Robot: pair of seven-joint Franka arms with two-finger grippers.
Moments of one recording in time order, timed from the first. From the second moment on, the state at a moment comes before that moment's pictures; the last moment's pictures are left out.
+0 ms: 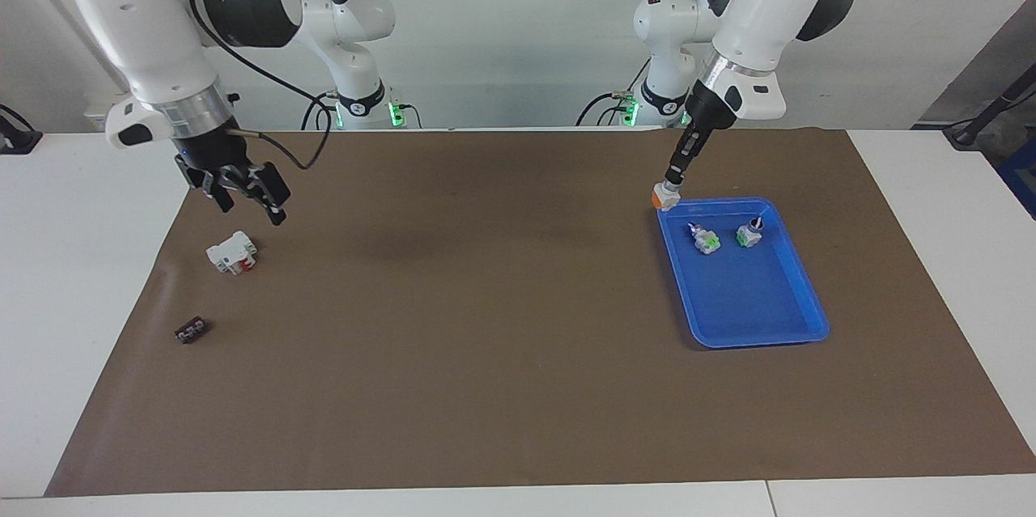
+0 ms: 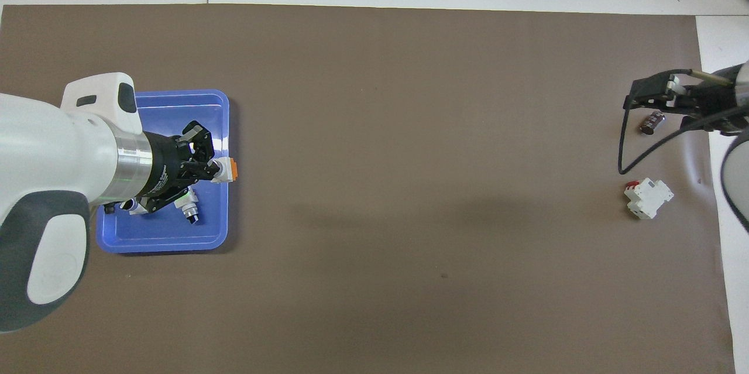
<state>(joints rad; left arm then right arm) -0.01 -0.17 -0.28 -1.94 -0.20 1.90 -1.02 0.07 0.00 -0.13 -1.69 0.05 1.81 0.25</state>
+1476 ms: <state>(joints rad) 0.24 -0.14 -0.26 -2.28 -0.09 2.19 0.07 0.09 -0.06 -0.12 -1.64 -0.02 1.59 0.20</state>
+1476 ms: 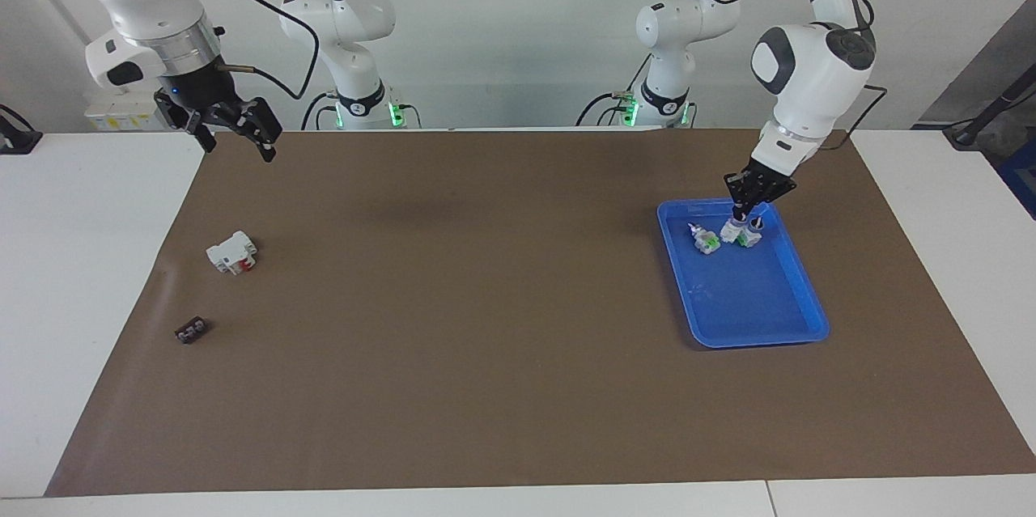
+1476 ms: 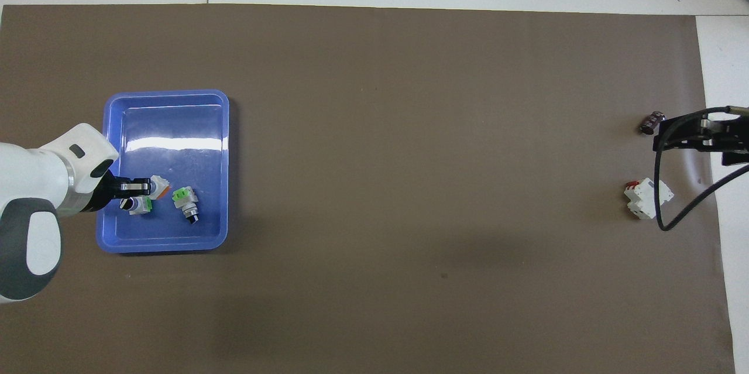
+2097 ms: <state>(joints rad) 0.24 -0.09 -0.27 -2.28 -0.06 2.20 0.26 0.09 -0.07 -0.12 -1.64 -0.02 1.59 0.20</state>
